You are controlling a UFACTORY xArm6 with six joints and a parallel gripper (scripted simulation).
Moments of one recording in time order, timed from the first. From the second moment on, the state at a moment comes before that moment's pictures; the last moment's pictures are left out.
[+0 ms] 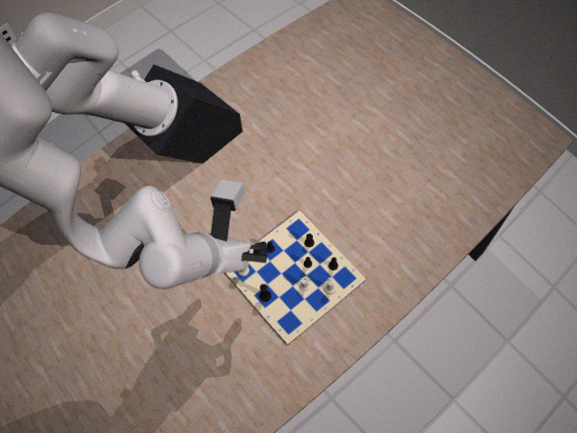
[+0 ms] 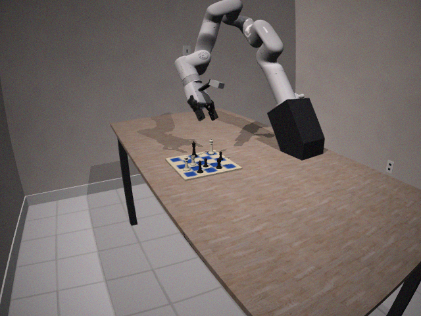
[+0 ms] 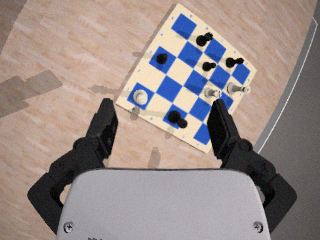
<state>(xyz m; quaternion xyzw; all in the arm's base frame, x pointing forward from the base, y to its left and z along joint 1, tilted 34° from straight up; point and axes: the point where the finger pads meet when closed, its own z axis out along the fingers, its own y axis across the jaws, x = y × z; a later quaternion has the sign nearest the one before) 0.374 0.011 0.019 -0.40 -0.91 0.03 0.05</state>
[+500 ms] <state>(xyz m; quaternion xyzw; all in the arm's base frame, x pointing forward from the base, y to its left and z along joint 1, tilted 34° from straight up) 0.366 0.029 0.007 -0.36 -0.93 0.10 -0.01</state>
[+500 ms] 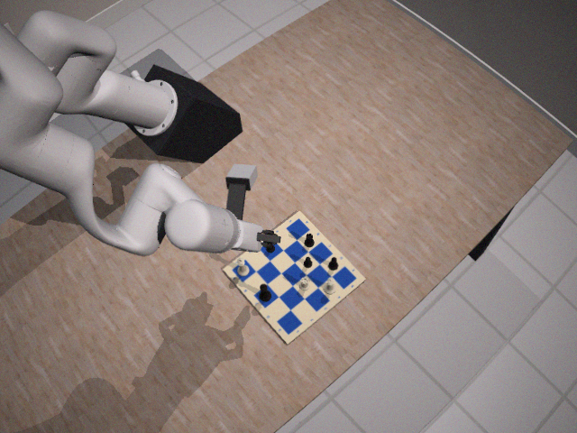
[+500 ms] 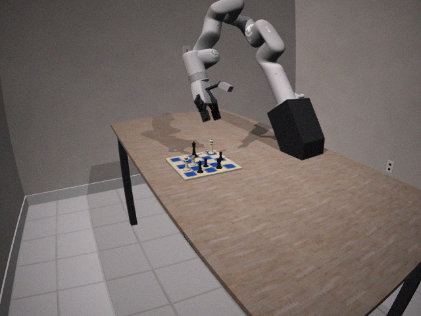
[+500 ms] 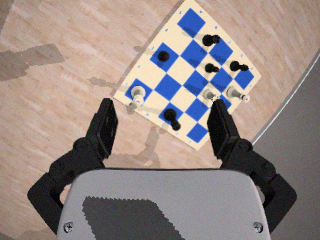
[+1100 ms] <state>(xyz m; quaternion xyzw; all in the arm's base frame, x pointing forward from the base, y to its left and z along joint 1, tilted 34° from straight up) 0.357 0.050 -0.007 -0.31 -0.93 0.18 -0.07</state>
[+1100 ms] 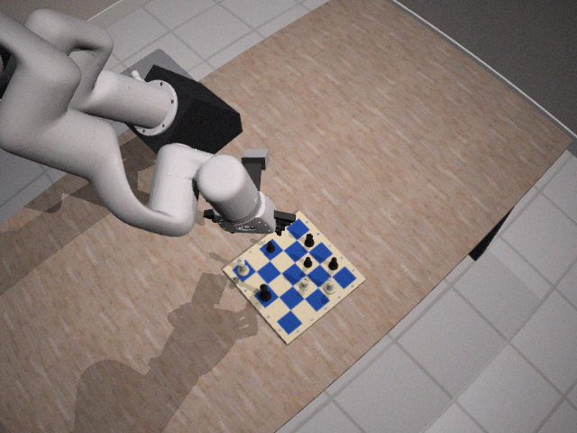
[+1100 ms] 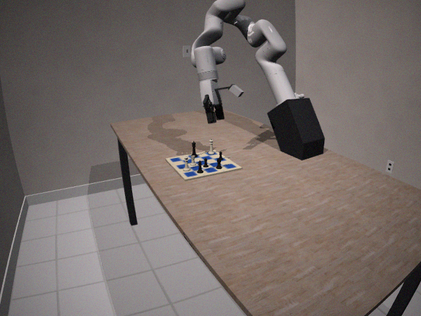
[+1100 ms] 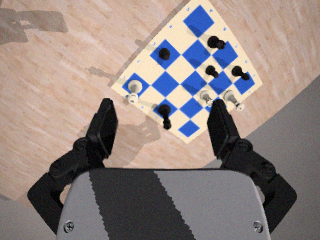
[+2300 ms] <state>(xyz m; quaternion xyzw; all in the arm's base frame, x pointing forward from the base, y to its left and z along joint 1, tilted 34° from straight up) 0.348 0.072 -0.021 -0.25 -0.92 0.25 -0.15</state>
